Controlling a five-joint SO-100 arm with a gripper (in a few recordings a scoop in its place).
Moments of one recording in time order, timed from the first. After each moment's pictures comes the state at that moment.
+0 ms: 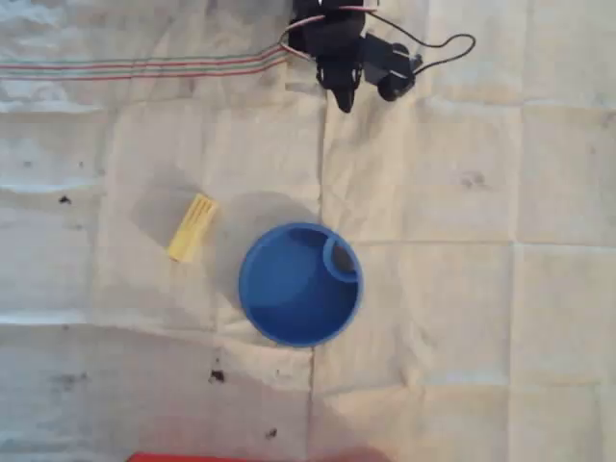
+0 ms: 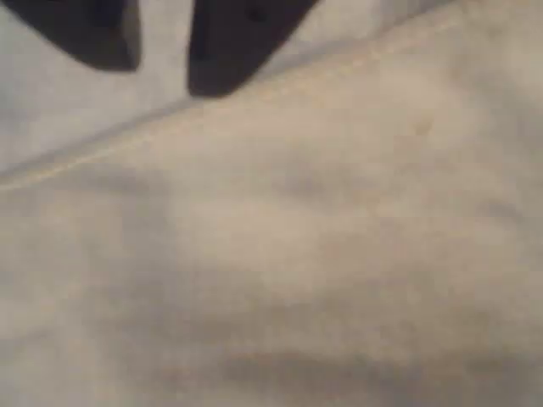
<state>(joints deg) -23.2 180.2 157.1 80.3 22.7</state>
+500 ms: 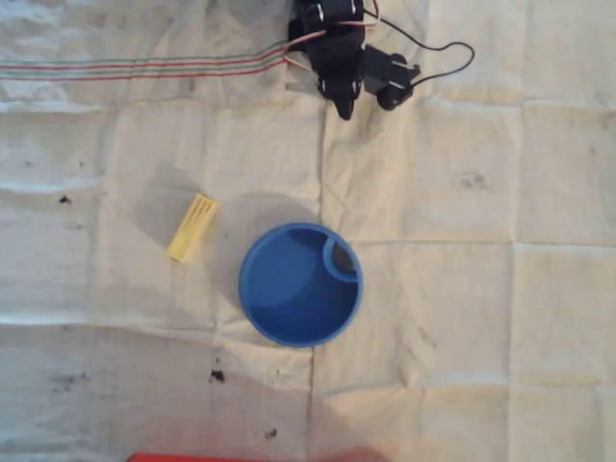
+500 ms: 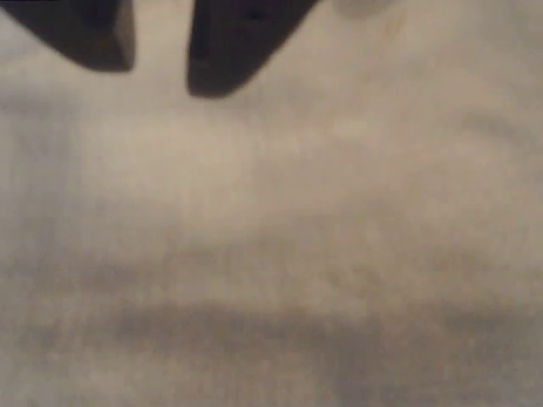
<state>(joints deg) -23.8 179.4 168.2 70.2 22.6</state>
